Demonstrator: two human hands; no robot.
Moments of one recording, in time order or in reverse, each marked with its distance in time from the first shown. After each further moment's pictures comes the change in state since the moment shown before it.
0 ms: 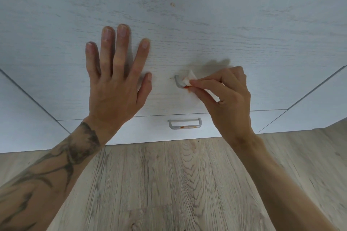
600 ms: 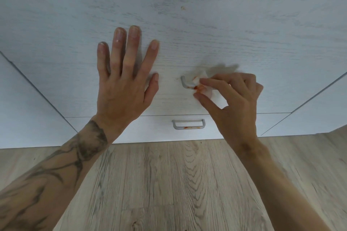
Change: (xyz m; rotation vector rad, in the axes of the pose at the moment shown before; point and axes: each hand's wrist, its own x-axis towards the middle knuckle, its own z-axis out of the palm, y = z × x) left_hand 0.000 0.002 -0.004 -0.020 0.003 -0.014; right_hand -0.009 -0.004 -0.003 -0.109 -0.026 0.060
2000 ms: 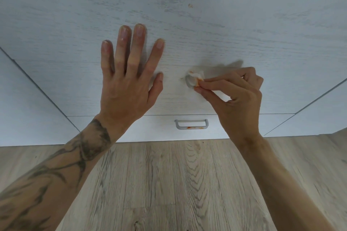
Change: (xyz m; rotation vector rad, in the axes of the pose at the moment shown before) left_hand -0.002 -0.001 0.004 0.024 0.012 -0.009; right_hand 0.012 -0.003 0.007 0.165 0.036 -0.011
